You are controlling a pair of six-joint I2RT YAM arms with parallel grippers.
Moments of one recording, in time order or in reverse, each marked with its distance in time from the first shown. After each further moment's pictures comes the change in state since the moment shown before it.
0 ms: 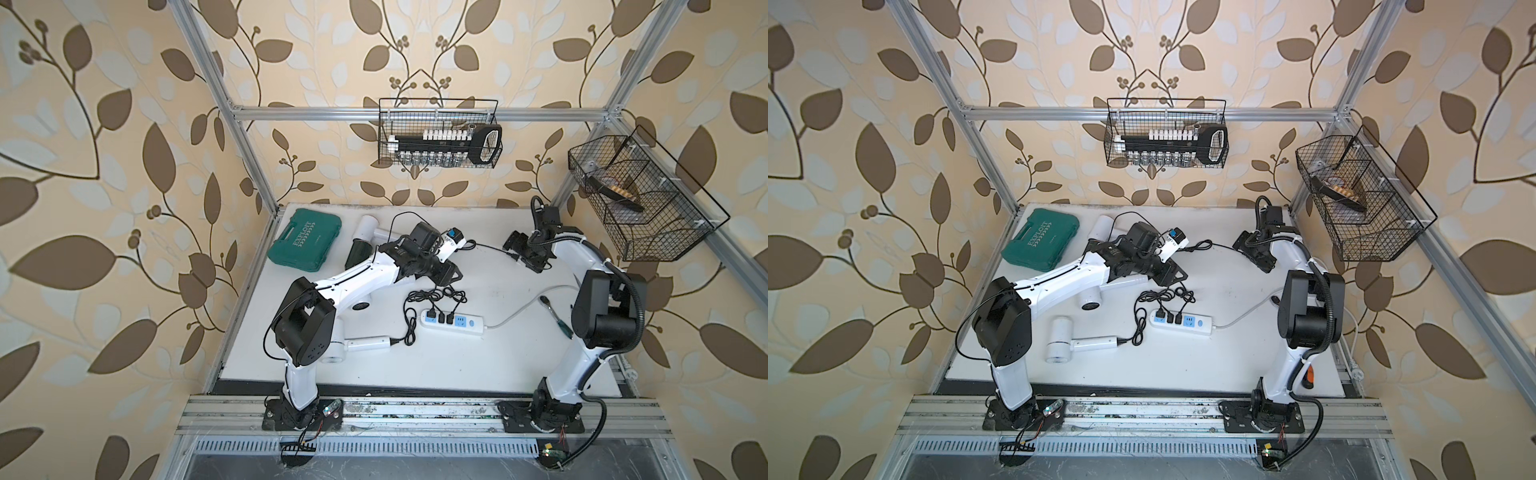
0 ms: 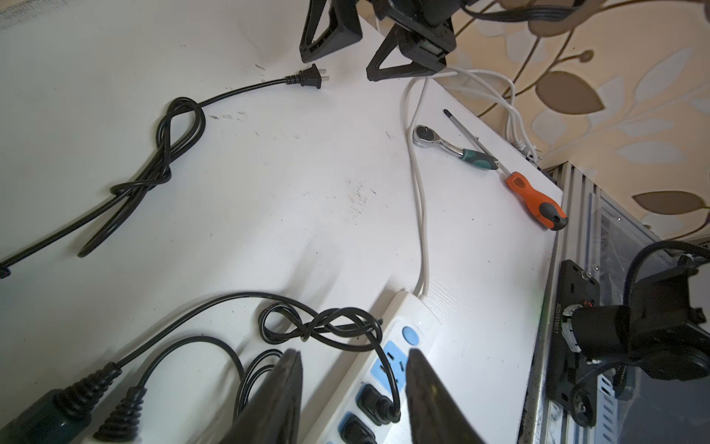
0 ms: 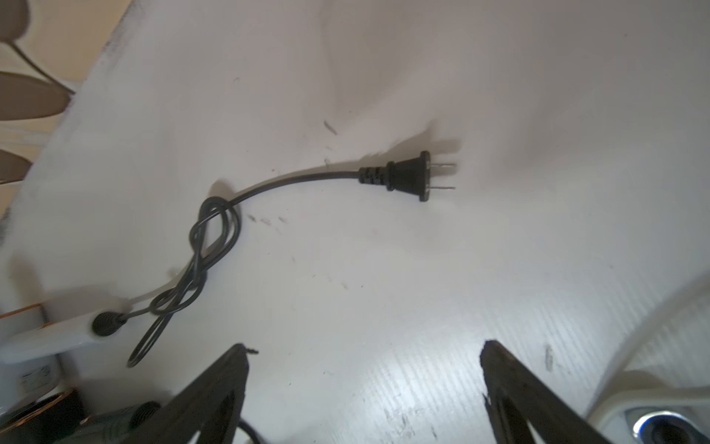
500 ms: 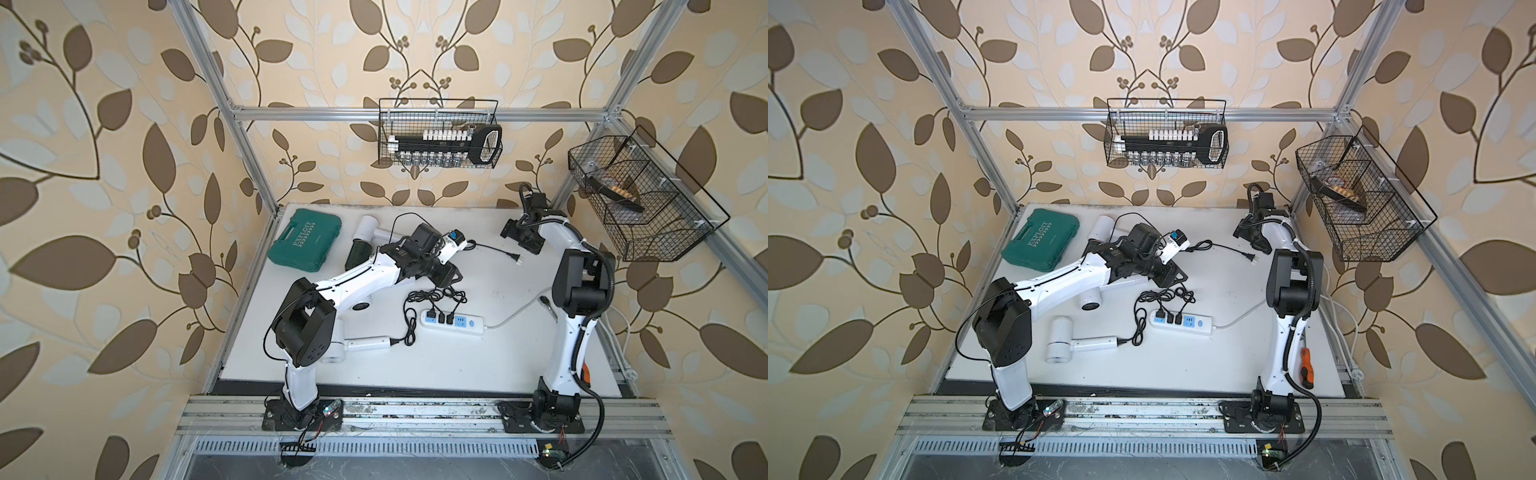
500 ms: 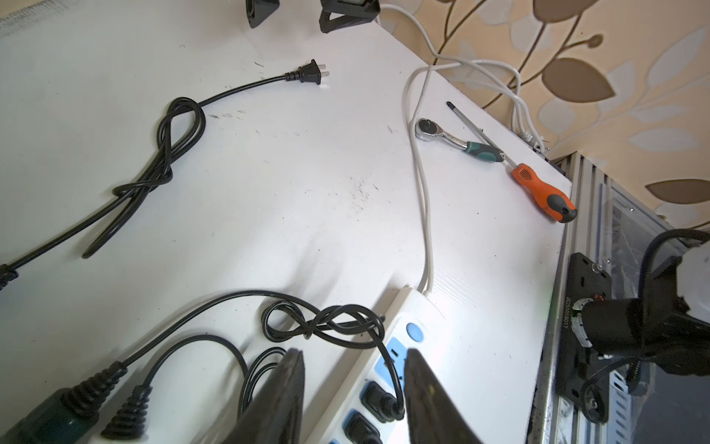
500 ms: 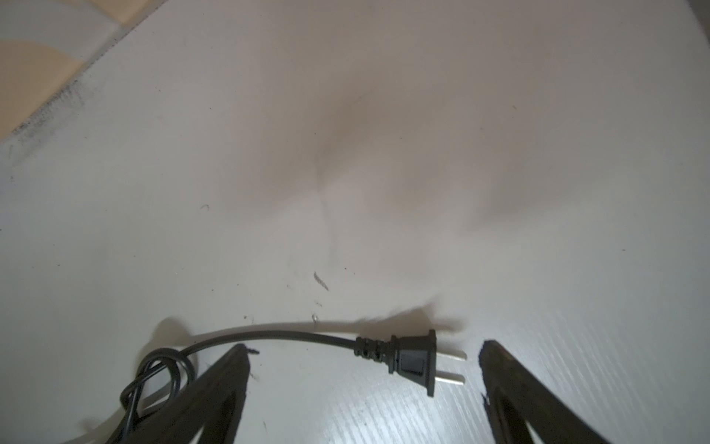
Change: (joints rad) left arm -0.020 0.000 0.000 -0.010 -0.024 0.029; right arm 0.011 0.340 0.399 -0.053 0.142 -0.092
